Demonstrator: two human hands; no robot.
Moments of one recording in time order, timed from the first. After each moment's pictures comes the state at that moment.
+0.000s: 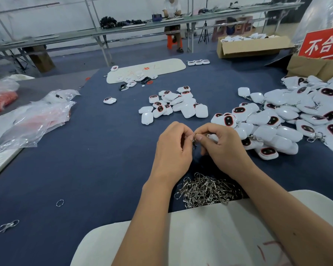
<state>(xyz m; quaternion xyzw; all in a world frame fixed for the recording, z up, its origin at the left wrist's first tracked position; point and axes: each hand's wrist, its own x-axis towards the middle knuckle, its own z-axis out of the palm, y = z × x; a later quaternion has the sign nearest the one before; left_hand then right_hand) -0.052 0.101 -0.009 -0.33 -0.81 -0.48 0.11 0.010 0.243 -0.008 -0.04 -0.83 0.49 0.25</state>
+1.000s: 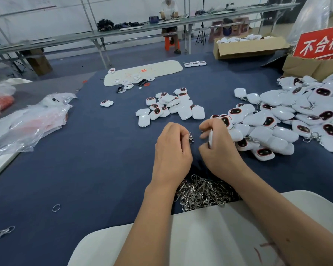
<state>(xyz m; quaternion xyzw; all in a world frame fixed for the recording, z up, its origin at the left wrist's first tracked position) -0.045 0.111 -0.008 -0.29 -0.82 -0.46 0.16 0.011 0.237 -0.011 -0.10 -0.85 0.44 0.26</state>
